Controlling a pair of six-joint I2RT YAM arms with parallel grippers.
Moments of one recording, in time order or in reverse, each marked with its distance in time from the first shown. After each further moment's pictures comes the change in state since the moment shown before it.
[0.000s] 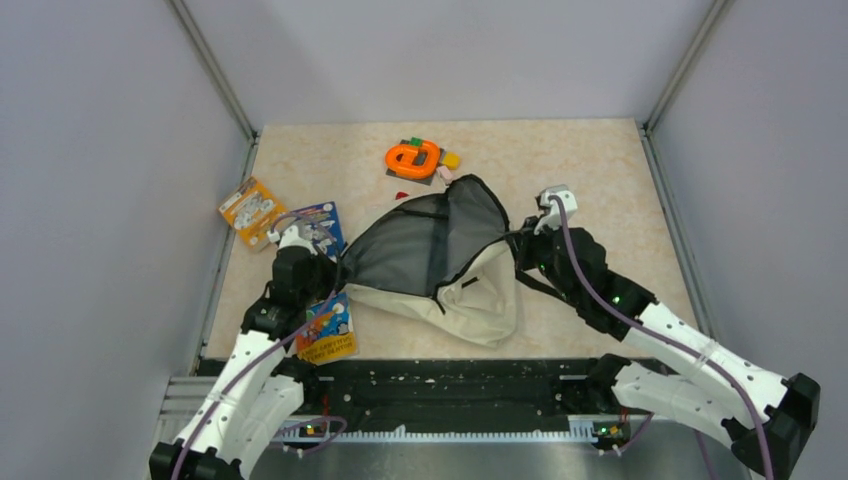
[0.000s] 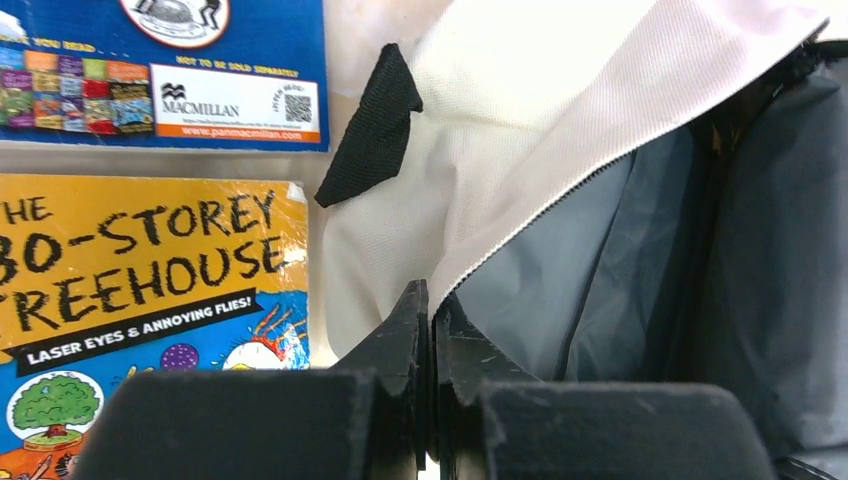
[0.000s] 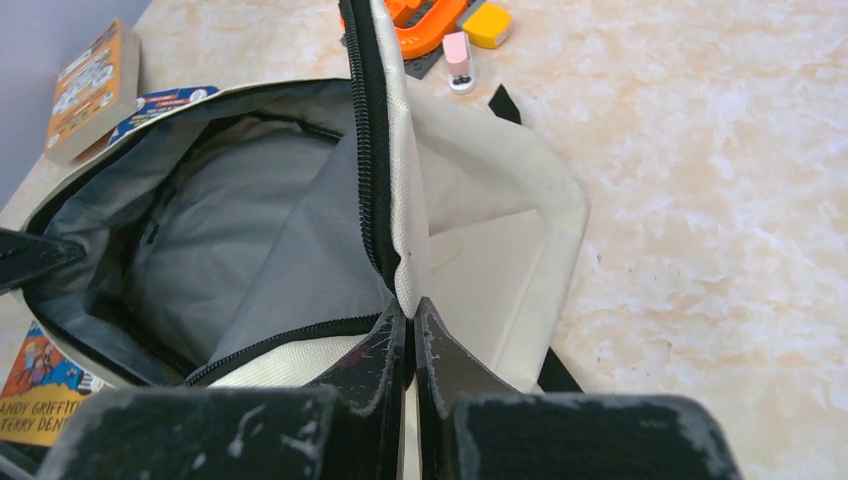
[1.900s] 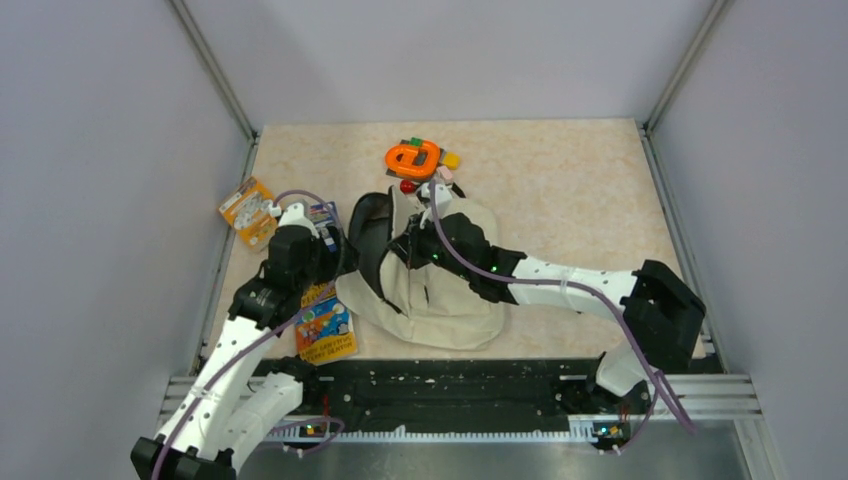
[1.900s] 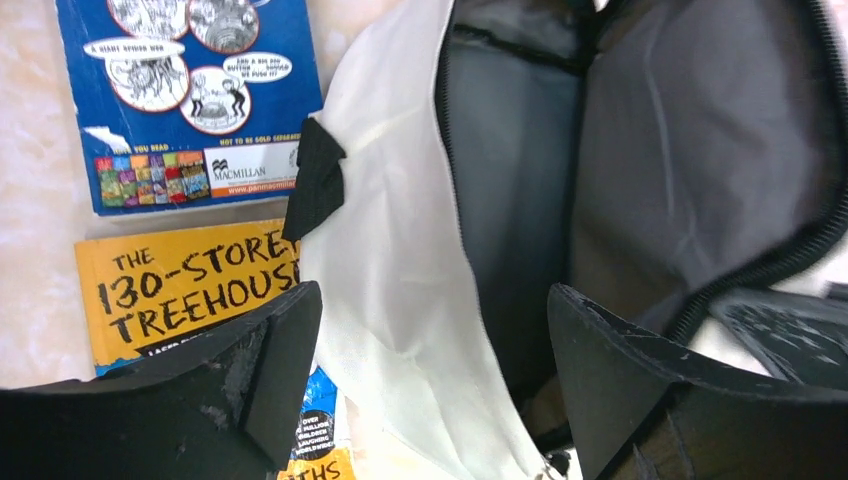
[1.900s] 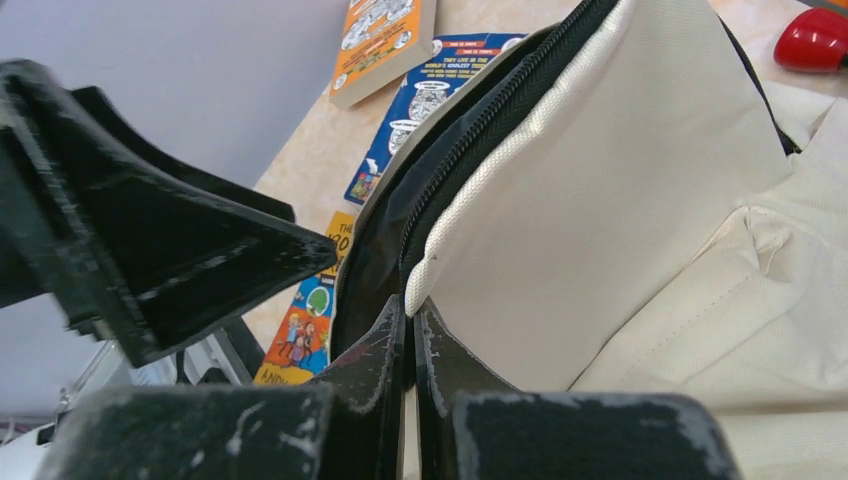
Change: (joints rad) left arm -0.094 0.066 0.299 -0.234 -0.091 0.174; right arm 0.234 0.726 0.314 0.461 -0.250 0.205
